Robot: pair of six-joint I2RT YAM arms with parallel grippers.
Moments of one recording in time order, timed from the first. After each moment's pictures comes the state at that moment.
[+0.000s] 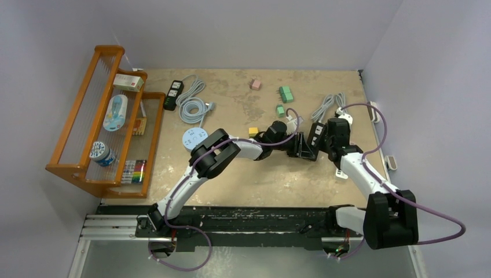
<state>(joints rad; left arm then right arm) -0.91 2.48 1.59 0.58 0.57 -0.94 0.10 1.20 0.63 -0.18 0.18 0.48</state>
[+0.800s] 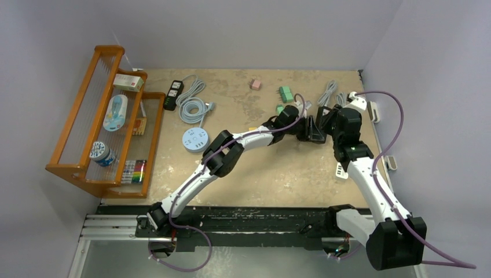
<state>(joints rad) -0.87 2.73 2.16 0.22 0.52 -0.93 0.12 1.01 0.75 -0.14 0.26 0.46</state>
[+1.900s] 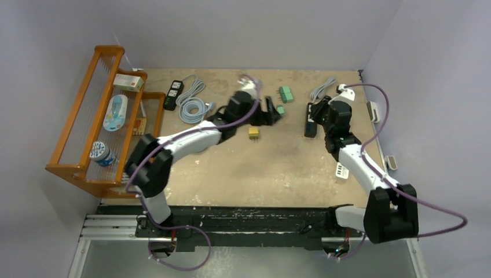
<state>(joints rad) -0.78 1.83 1.33 0.11 0.10 -0.62 0.14 1.21 0.75 0.17 0.21 0.45</state>
